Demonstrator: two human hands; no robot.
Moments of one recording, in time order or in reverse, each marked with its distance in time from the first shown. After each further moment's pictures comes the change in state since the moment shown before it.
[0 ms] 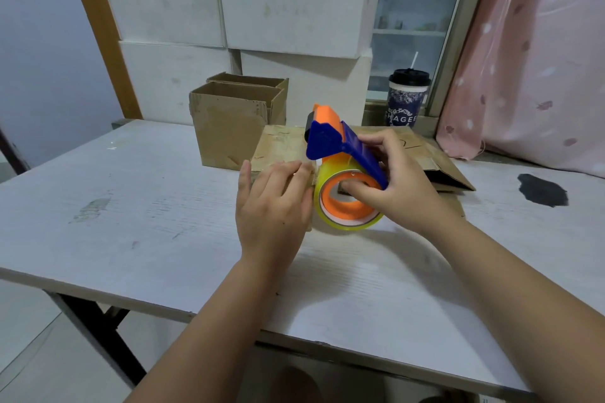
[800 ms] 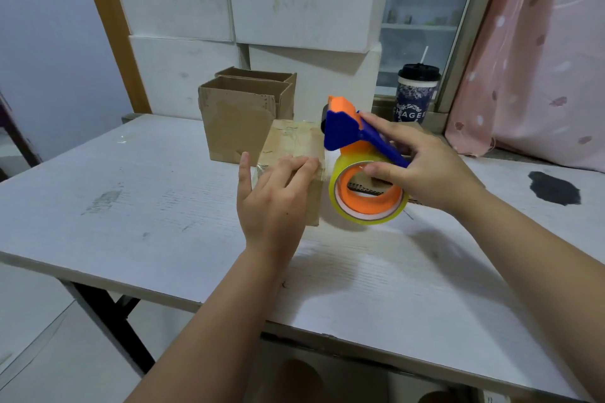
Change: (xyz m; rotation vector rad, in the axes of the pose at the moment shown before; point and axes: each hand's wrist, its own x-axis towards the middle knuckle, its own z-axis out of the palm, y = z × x) left_hand -0.003 -0.007 0.007 0.040 0.104 -0.022; right_hand 0.009 -0.019 -0.027 -0.123 -0.131 -0.079
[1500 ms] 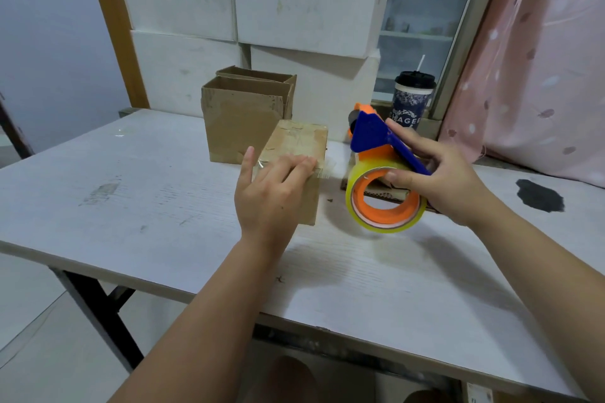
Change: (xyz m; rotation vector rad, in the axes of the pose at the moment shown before) left_hand 0.003 -0.004 0.000 -0.077 0.043 0.014; right_hand -0.019 0.021 -0.015 0.044 0.040 0.087
